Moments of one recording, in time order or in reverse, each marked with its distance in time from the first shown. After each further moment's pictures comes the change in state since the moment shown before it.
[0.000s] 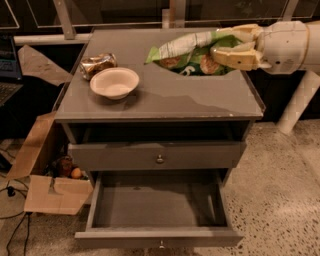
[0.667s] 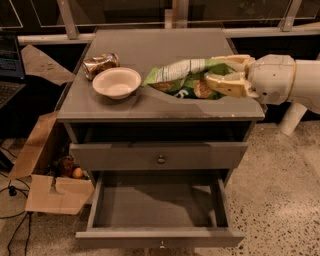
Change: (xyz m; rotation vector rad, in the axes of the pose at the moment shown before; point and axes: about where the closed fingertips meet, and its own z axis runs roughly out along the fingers) arm 0.040 0.038 0.013 0.093 0.039 0.059
